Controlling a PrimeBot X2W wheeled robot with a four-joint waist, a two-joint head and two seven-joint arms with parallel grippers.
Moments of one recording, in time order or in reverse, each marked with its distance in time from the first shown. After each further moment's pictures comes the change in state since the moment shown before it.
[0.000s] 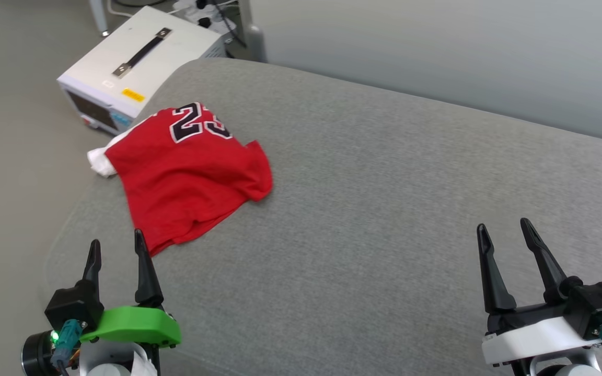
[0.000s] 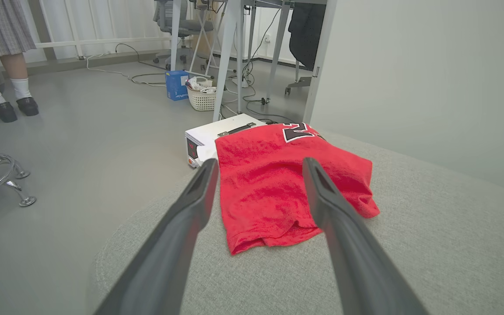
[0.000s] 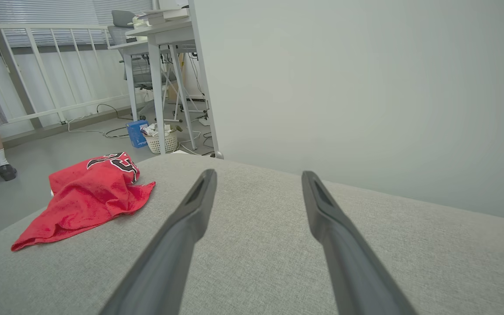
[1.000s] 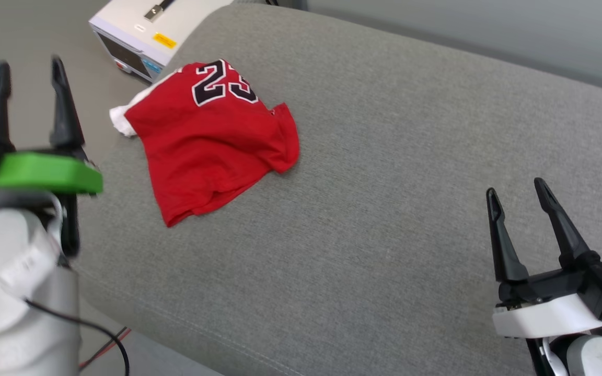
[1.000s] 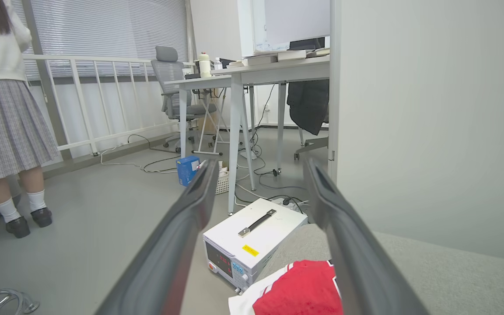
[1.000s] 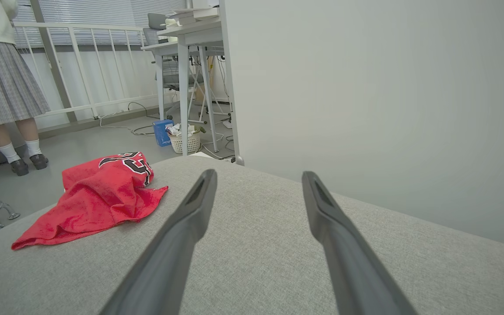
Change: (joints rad) left arm -0.490 0.166 0.095 0.173 0.004 -0.185 -0.026; right arm -0.076 -0.058 0.023 -0.059 -0.032 0.000 -0.028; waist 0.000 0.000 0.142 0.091
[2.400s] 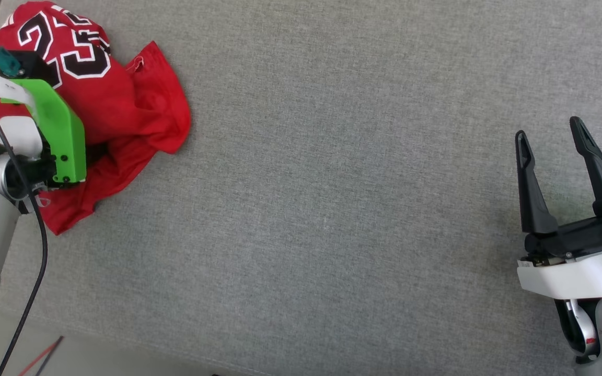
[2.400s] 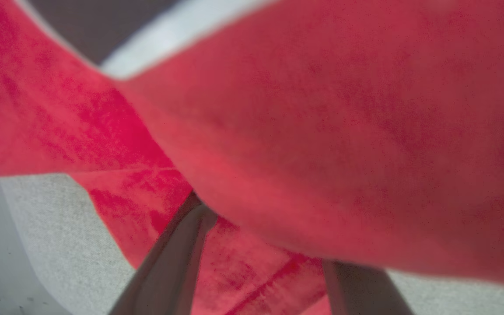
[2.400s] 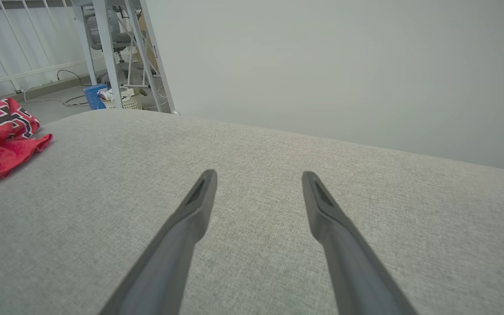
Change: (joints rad) left arm -0.437 0.383 -0.737 0.488 -0.717 -0.014 1.015; right arm -0.143 -0.079 -0.017 -0.039 0.001 0.000 0.000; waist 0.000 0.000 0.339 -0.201
